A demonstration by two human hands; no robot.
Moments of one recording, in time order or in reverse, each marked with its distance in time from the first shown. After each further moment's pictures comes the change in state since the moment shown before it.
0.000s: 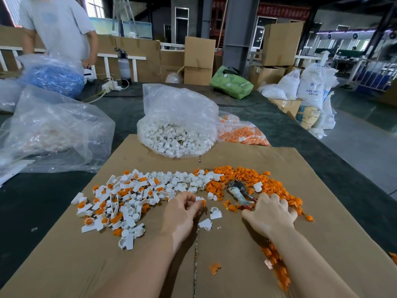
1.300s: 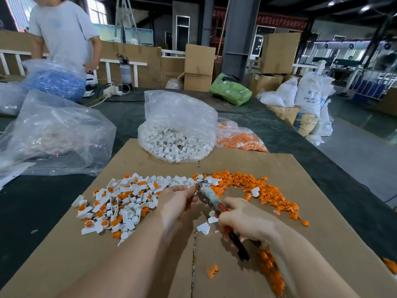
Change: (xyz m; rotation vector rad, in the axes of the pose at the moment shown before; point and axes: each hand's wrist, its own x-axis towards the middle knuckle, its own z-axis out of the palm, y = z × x) left_hand 0.018 0.035 -0.013 -0.639 0.034 -0.352; right_hand -0.037 -0.029 -0.037 0.686 -0.603 -0.277
